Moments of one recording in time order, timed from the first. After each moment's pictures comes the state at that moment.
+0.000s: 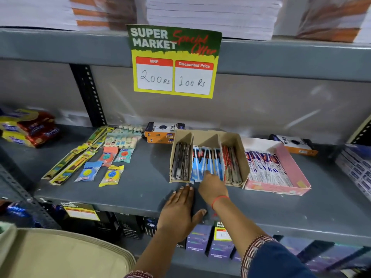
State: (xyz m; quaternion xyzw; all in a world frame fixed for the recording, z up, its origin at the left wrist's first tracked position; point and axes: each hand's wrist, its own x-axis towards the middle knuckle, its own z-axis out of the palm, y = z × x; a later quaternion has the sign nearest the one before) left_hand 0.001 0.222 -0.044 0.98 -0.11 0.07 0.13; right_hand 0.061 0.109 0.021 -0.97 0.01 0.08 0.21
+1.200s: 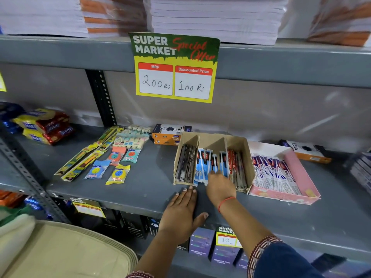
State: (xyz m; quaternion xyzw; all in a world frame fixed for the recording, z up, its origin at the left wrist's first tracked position) left_hand 0.000 0.221 -0.042 0.99 -0.11 0.06 0.12; right_hand 0.069 0.098 0.021 -1.00 -0.07 0.01 0.06
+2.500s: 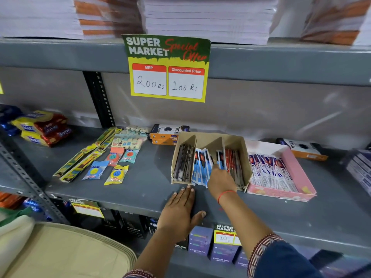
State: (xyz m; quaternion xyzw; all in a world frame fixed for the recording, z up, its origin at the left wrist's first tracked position) left_hand 0.000 0.222 -0.042 0.99 -0.11 0.06 0.11; right_hand 0.071 0.091 0.040 -0.99 -0.01 0.04 0.17
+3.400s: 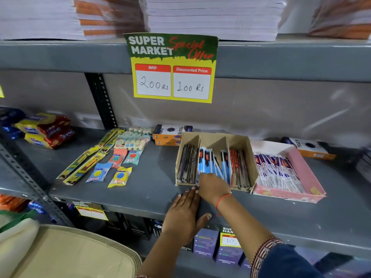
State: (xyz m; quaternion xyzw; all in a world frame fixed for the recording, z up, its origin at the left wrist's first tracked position) left_hand 0.002 0.223 -0.046 0.98 -0.11 0.07 0.13; right_hand 0.060 0.118 0.045 -0.98 -0.12 0.09 0.11
